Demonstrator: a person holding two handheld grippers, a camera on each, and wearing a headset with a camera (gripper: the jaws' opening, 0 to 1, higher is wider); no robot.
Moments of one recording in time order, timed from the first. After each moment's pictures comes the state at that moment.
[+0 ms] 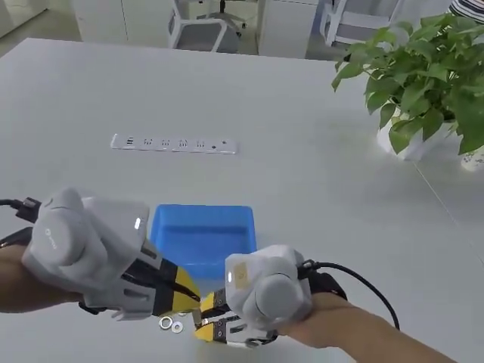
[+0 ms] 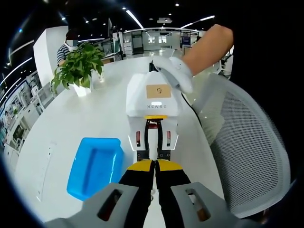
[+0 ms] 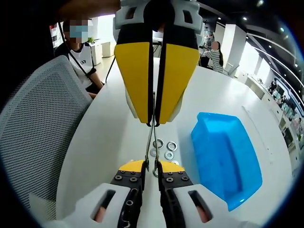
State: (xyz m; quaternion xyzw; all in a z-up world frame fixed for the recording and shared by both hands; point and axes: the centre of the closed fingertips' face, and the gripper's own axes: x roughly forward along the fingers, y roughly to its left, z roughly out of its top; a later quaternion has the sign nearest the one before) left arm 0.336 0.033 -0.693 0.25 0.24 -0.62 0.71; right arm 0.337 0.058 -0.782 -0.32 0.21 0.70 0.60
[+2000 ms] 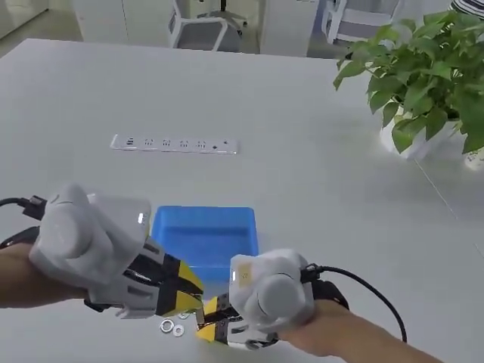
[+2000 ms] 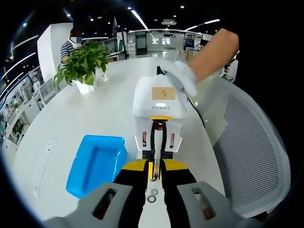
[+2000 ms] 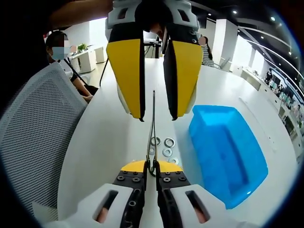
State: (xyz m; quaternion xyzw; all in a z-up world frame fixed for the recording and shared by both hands) left arm 0.345 0.033 -0.694 0.23 0.24 -0.61 0.72; right arm 0.341 0.057 -0.787 -0.29 0.23 0.69 0.62
